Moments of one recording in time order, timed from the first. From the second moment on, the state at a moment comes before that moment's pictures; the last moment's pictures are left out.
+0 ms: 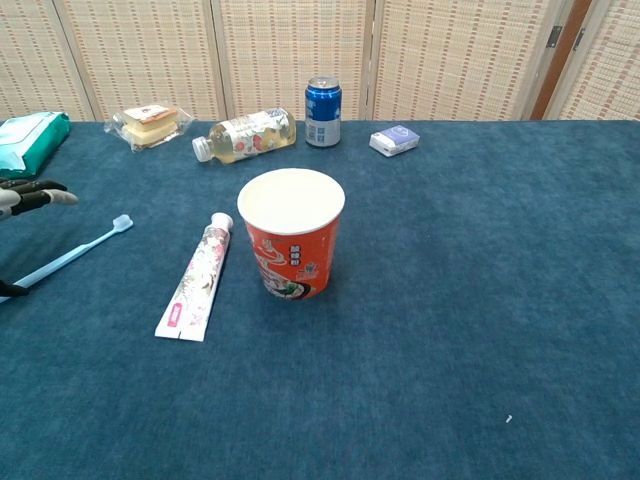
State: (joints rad) left arm -0.49 -1.48 -0.07 -1.17 1.27 1.00 0.22; right arm 0.21 -1.00 0.09 -1.76 -1.62 1.46 -0.25
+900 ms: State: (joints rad) left arm -0.51 -1.53 -0.10 -1.04 1.23 0.96 0.23; right arm 0.22 -1.01 0.09 -1.75 -1.61 1.45 -0.25
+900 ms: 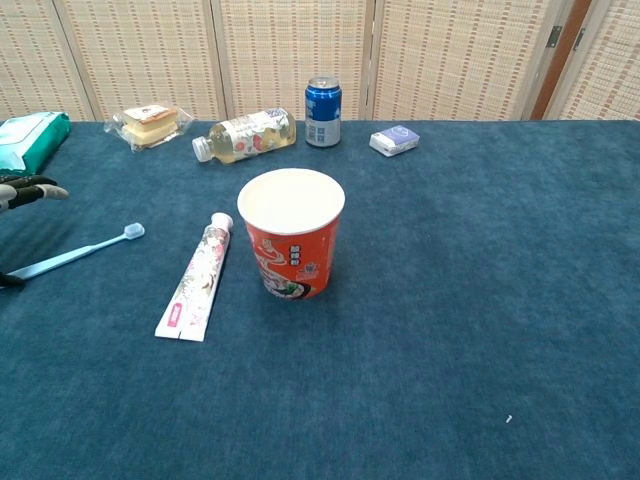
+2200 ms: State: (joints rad) left arm -0.55 -1.46 -0.13 -1.22 1.21 0.97 0.27; right arm 0.21 -1.00 0.09 -1.76 -1.62 1.46 -0.24
